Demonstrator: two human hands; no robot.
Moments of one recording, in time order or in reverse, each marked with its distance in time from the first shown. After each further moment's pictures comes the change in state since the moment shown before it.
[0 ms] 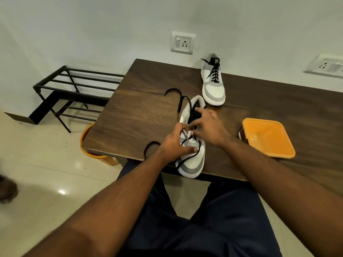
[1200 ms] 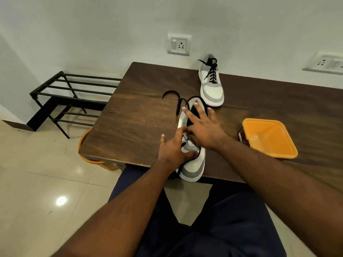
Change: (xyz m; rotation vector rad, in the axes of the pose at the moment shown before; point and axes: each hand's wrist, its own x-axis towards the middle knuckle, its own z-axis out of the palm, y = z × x) left_hand -0.004 0.003 0.015 0.315 0.108 -0.001; right_hand 0.002 -0.013 0.004 -0.488 -0.004 -0.202
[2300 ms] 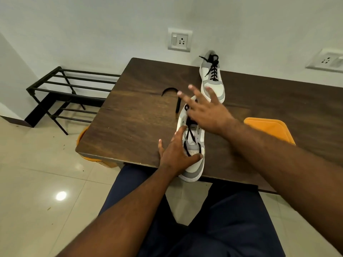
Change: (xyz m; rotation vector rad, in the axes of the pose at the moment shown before) left_hand -0.010 0.008 0.016 -0.054 0.084 -0.089; right_hand 0.017 0.028 -0.025 -0.328 0.141 -0.167
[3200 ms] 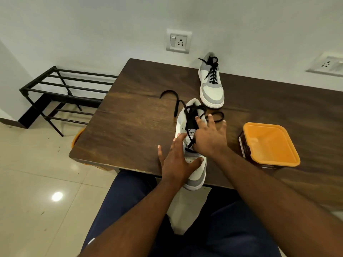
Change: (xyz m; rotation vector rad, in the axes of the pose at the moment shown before) left_hand 0.000 -0.001 0.022 -0.017 0.100 -0.020; right_hand -0.015 -0.043 0.011 0.429 -0.401 0.439
